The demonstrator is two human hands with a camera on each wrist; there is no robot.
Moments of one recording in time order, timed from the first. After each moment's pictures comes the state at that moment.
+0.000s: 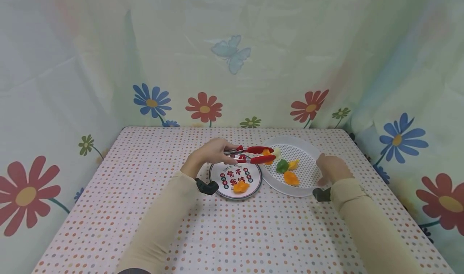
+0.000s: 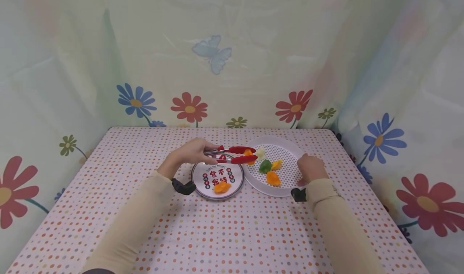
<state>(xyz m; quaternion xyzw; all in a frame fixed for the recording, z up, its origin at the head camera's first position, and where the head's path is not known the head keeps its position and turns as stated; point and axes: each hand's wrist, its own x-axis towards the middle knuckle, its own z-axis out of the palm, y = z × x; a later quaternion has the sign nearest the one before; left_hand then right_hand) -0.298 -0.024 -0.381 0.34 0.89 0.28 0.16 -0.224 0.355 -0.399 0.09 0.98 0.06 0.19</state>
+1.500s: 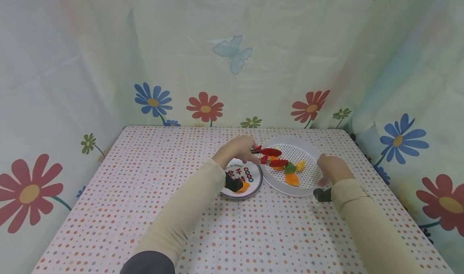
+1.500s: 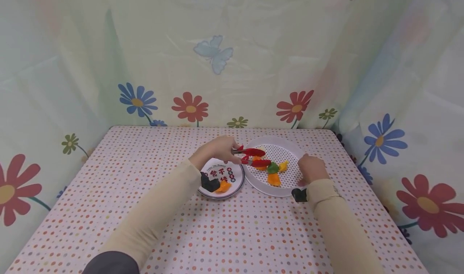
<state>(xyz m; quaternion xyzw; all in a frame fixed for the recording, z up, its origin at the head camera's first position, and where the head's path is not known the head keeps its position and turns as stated) -0.290 0.060 -0.358 0.30 0.92 0.17 0.19 -0.229 0.360 -0.401 0.09 0.97 0.06 0.21</state>
